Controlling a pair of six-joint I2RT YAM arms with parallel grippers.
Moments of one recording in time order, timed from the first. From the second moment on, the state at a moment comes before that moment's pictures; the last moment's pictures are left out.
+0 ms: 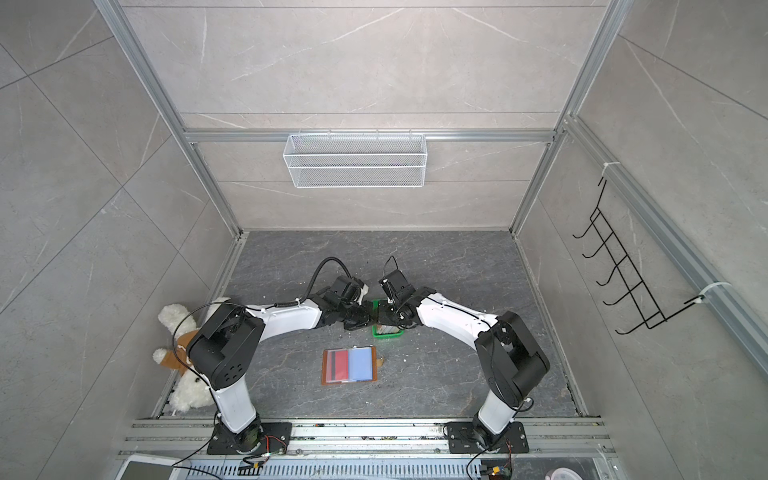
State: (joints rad) left arm -0.69 1.82 1.04 -0.13 0.40 -0.77; right arm 0.66 1.67 1.10 -0.47 -0.10 0.64
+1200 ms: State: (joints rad) left arm -0.71 1.34 0.51 0.43 0.57 -1.01; right arm 0.66 1.12 0.64 -0.16 -0.12 0.74
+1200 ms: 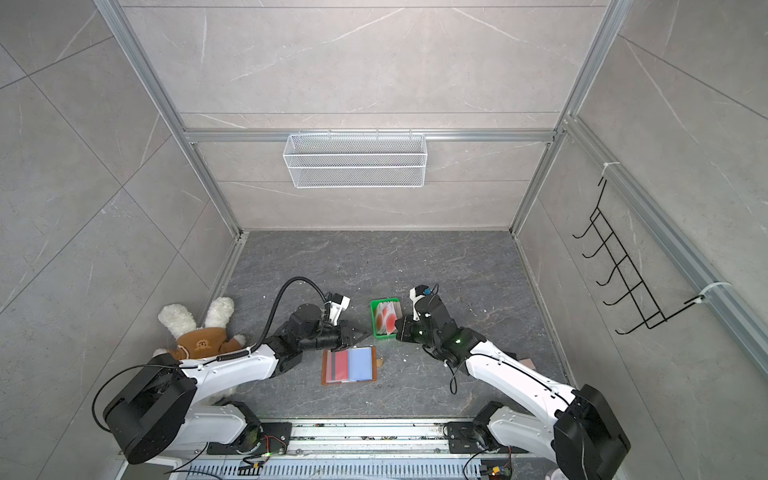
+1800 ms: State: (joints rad) left arm -0.62 1.34 0.44 0.73 0.74 -1.12; right arm 0.66 1.02 0.50 0.12 -0.17 0.92
